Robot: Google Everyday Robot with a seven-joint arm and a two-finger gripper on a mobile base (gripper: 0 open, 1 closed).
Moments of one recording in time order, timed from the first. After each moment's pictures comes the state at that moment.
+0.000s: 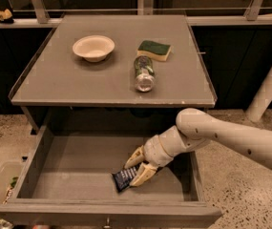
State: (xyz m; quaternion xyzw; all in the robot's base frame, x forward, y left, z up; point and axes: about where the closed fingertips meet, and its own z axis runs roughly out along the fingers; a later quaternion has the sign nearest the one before) arm 0.480 -0.009 0.586 -0.71 0.56 0.31 0.29
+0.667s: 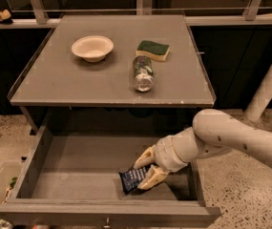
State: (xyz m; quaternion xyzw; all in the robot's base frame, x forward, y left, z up) arm 0.451 -0.033 0.642 -0.71 0.59 0.24 0.31
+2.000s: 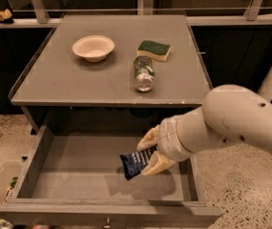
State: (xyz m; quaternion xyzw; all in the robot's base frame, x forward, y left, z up) arm 0.432 -0.047 0.764 -0.73 0.59 0.08 0.32
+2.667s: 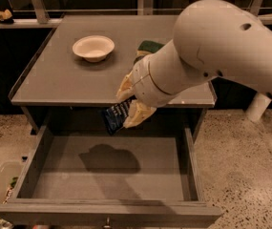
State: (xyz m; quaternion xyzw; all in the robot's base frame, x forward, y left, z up) arm 0.489 0.008 0.892 -0.79 0.51 -0.01 0.35
